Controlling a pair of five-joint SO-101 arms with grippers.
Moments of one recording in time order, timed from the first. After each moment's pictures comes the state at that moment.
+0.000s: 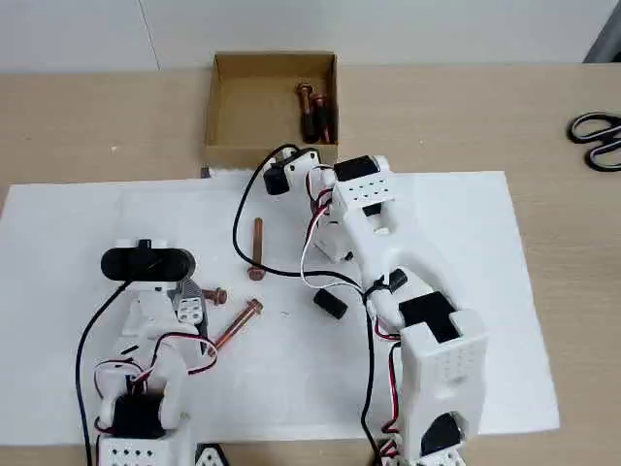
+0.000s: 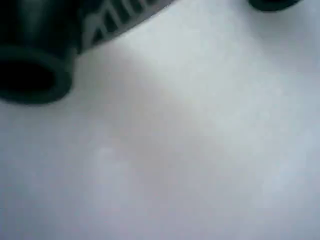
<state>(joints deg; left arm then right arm) -2.6 -103.0 95.0 56.3 6.5 -22.3 26.1 -7.0 76.3 25.5</state>
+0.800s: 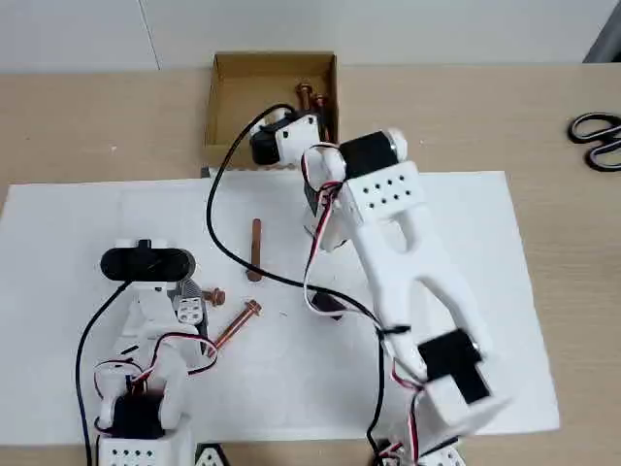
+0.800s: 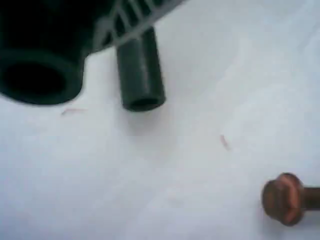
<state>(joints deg) -2.6 -103.0 95.0 56.3 6.5 -25.2 4.8 -16.5 96.7 16.0</state>
